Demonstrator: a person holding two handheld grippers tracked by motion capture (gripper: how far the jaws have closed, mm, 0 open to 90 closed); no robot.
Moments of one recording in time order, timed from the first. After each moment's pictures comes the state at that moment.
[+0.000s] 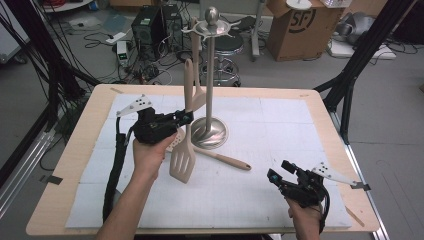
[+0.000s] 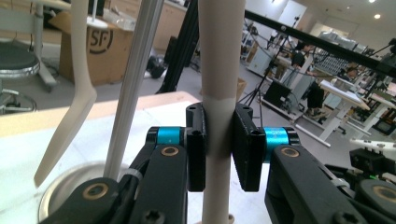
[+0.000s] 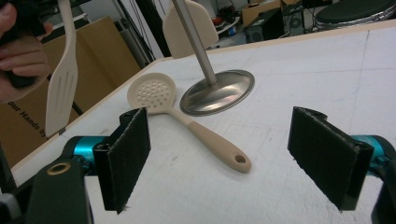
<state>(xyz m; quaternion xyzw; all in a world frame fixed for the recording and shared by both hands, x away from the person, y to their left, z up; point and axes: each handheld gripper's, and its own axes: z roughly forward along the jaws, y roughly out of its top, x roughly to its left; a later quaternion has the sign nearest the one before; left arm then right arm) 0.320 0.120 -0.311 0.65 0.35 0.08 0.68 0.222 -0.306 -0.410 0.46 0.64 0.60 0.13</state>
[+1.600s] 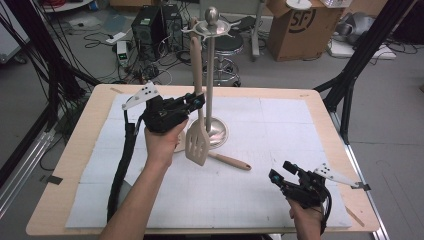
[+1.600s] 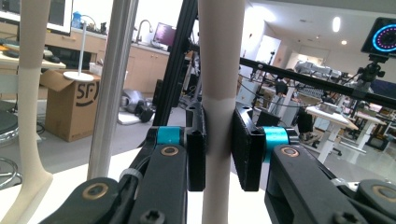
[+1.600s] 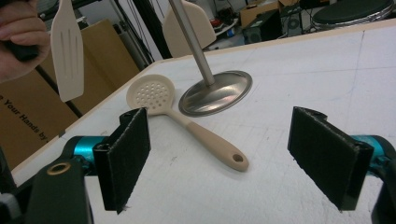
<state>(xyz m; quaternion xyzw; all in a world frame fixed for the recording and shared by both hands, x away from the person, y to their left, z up) 0.330 0.095 -0.285 0.61 0.29 0.12 0.73 0.220 -0.310 -0.410 0.47 0.63 0.60 0.13</state>
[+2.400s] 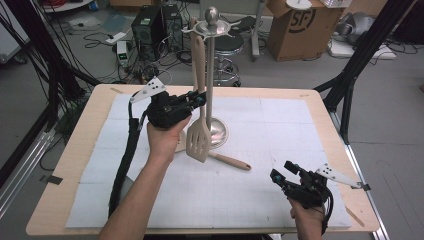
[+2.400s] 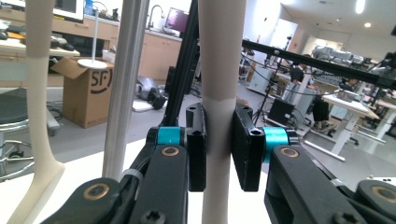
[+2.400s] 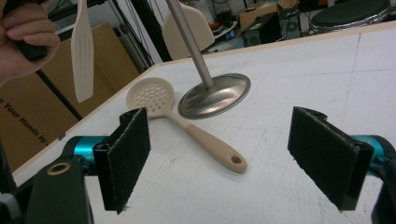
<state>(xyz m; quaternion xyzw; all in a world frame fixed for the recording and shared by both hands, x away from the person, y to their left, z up) 0.341 0.088 -0.281 0.63 0.31 0.13 0.70 0.219 -0.312 -0.409 0.47 0.63 0.61 0.13</state>
